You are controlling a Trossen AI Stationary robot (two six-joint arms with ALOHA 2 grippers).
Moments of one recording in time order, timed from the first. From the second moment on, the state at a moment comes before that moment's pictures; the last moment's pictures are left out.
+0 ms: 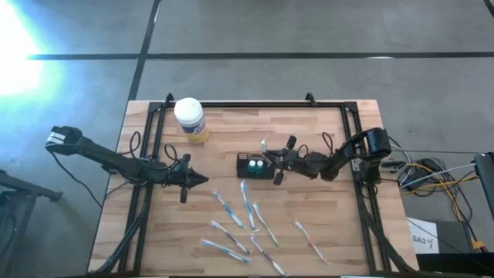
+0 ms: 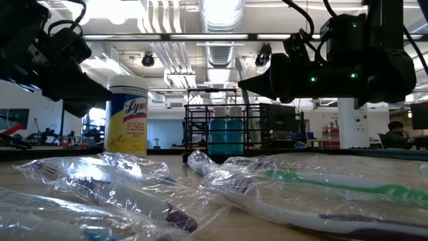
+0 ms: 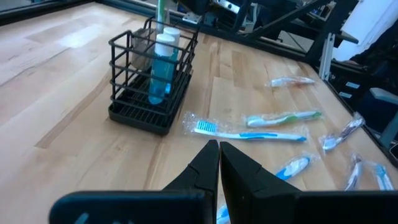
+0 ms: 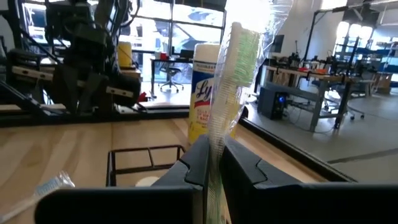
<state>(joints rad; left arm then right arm) -0.27 0.74 0.03 0.47 -0.27 -0.37 0.01 1.88 0.41 1.57 0.37 -0.08</state>
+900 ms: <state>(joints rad) -0.27 0.74 0.03 0.47 -0.27 -0.38 0.01 1.86 0.41 1.52 0.37 0.01</state>
